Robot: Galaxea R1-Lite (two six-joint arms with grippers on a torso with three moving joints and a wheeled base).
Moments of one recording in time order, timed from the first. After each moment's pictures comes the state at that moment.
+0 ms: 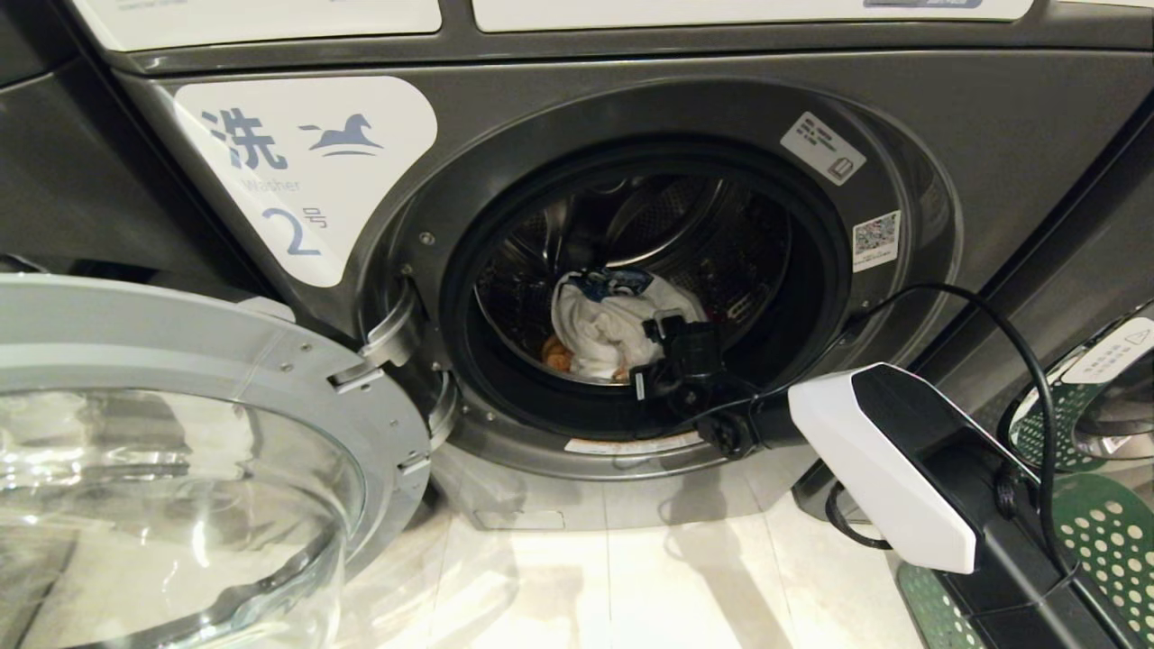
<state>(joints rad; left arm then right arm) 0.00 0.00 0.00 0.00 0.00 -0.01 0.43 2.68 -1.93 -0.51 -0.21 0.02</state>
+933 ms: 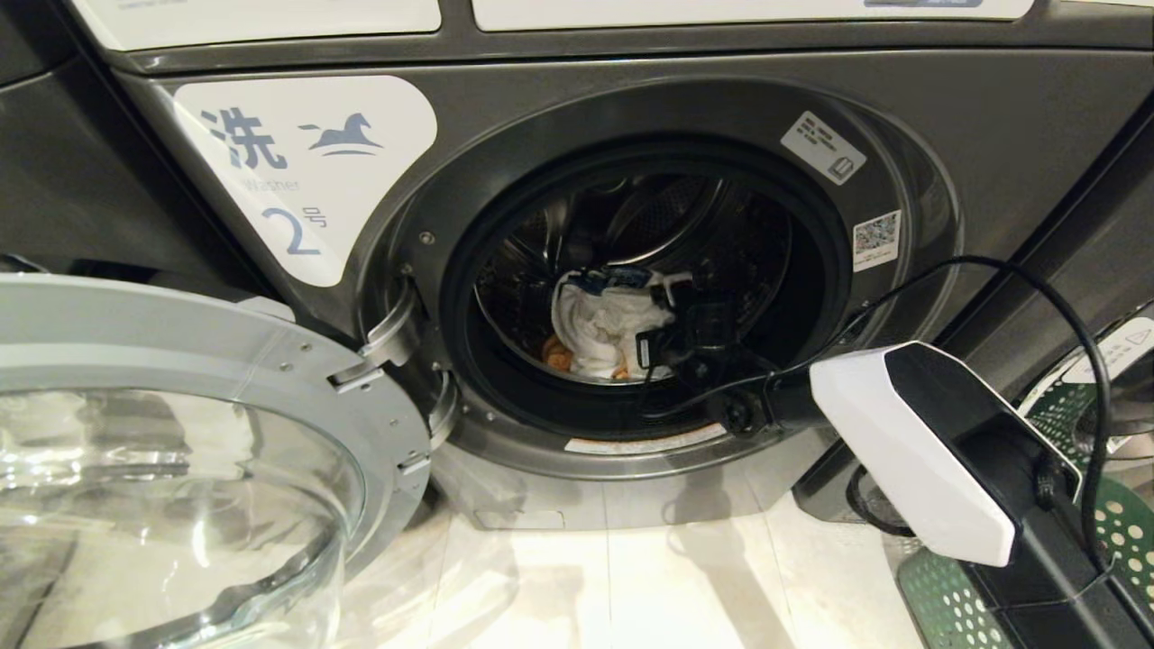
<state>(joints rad) 0.00 0.00 0.00 0.00 0.00 -0.01 0.43 2.59 -1.92 -0.60 -0.20 -0.05</state>
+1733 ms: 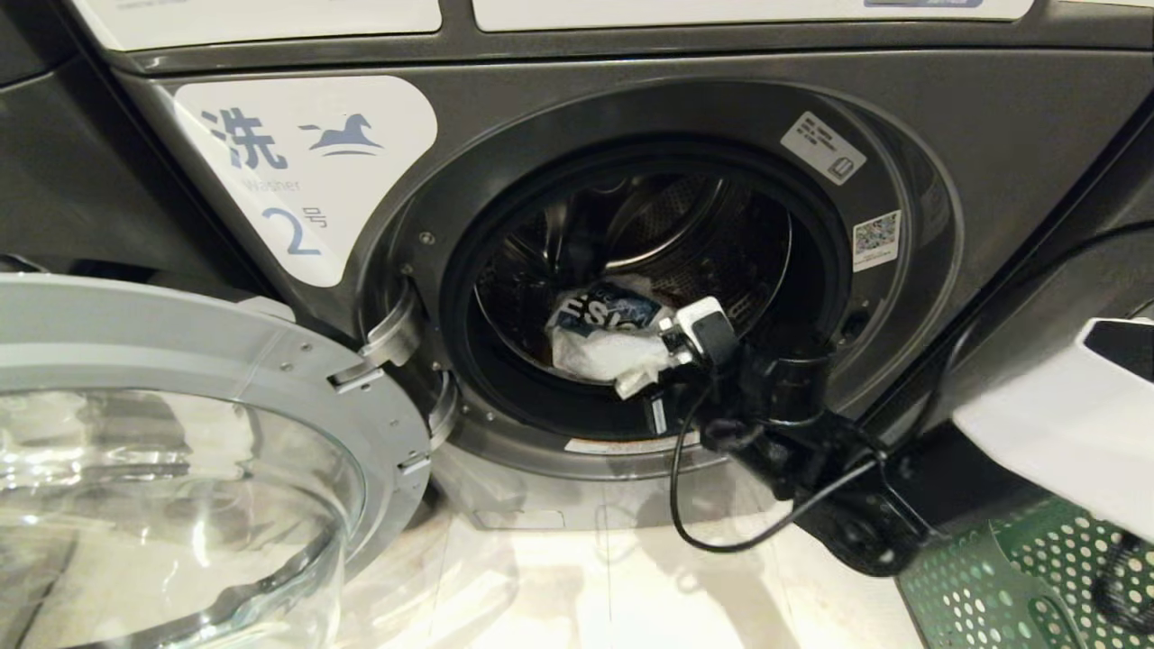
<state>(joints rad) 0.00 0.00 0.00 0.00 0.00 -0.01 0.62 2.06 -0.92 -1.13 -0.17 -0.18</state>
